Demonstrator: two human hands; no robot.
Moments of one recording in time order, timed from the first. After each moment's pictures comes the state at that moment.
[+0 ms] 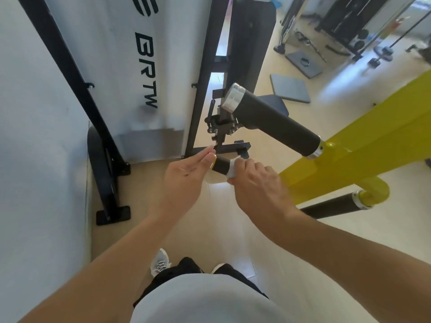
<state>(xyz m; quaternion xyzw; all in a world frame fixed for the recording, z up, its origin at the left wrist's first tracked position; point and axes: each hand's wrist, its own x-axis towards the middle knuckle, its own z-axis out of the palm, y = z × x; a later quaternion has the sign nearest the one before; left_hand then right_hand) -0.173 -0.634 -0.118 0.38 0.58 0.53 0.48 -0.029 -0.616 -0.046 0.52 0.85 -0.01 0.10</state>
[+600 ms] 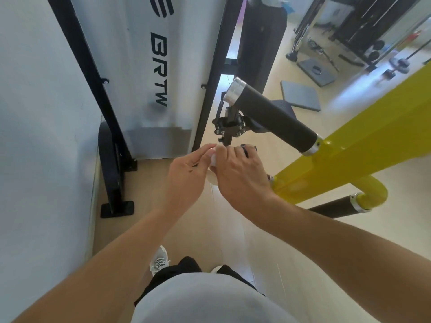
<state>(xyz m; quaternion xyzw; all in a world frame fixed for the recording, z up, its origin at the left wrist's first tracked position) -0.163 -0.644 -0.123 0.43 0.61 0.55 0.39 -0.049 -0.608 -0.068 0.44 0.89 0.10 0.07</state>
